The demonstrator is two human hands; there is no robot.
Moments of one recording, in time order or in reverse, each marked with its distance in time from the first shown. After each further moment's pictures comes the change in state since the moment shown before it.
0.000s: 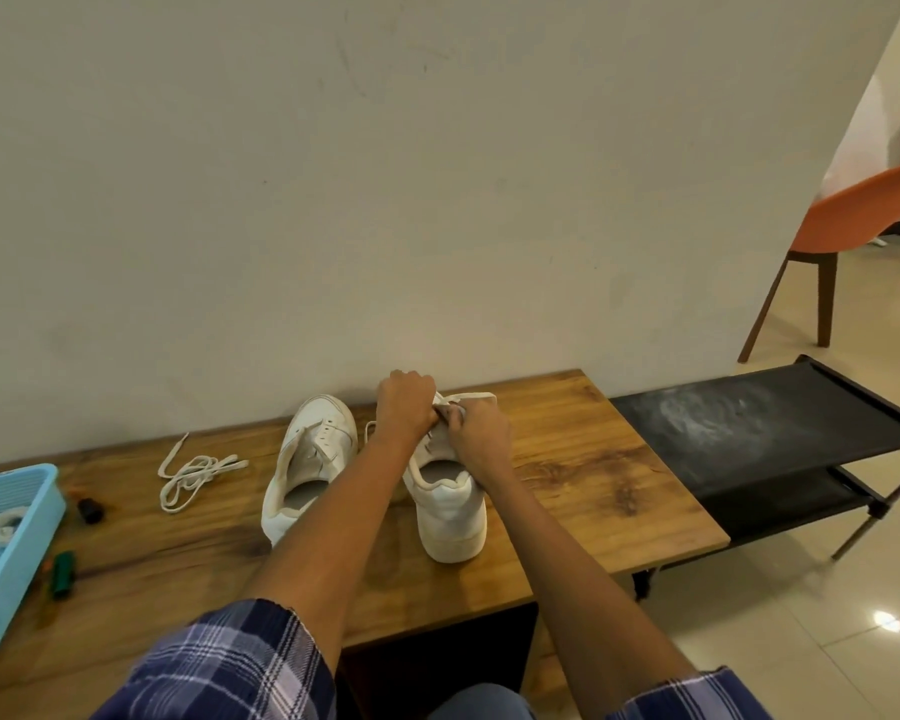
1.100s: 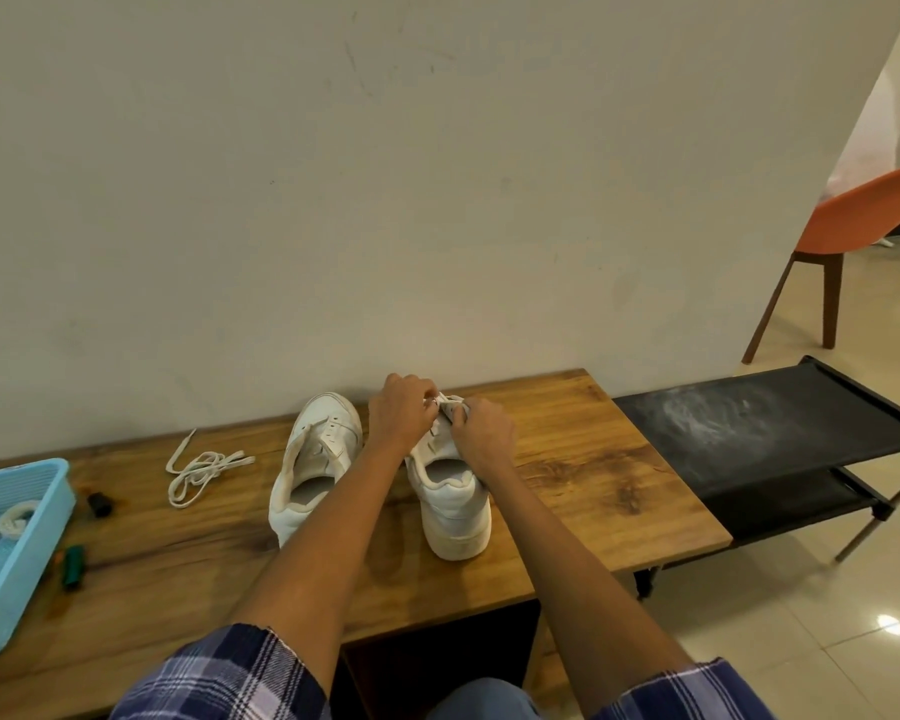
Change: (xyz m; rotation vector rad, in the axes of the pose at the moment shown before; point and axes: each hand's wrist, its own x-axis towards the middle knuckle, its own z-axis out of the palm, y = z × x) left_hand -0.012 -0.011 0.018 -0.548 0.130 -0.105; right_hand -0.002 -0.005 -0.004 -0.068 -0.038 0.059
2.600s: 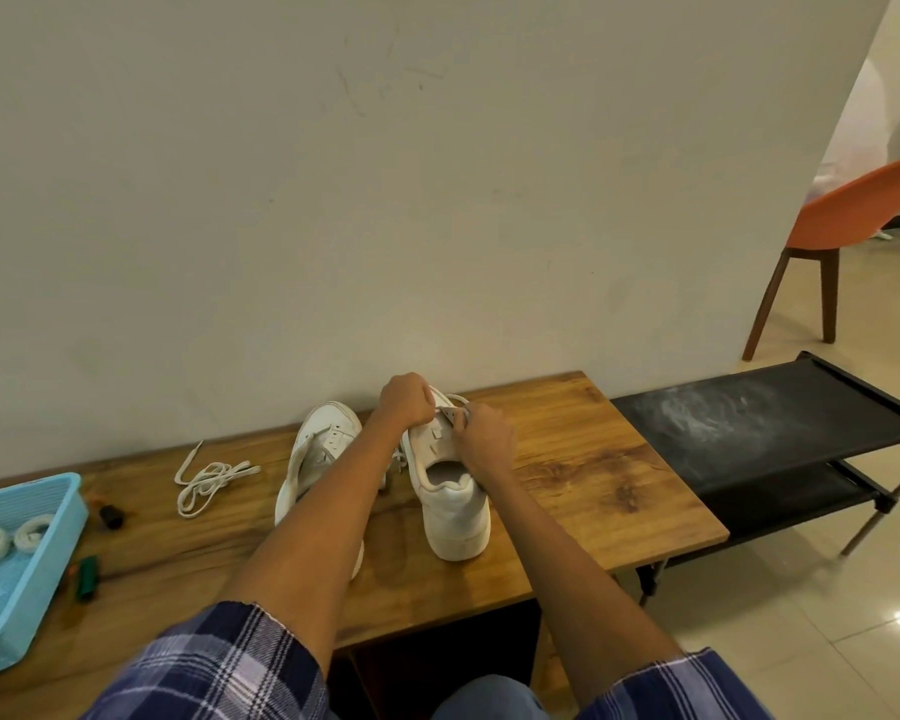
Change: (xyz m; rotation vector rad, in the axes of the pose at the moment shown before) left_hand 0.023 0.012 -0.022 -0.055 -0.311 -0.168; right_hand -0.004 -0.001 0.001 0.035 0.032 0.037
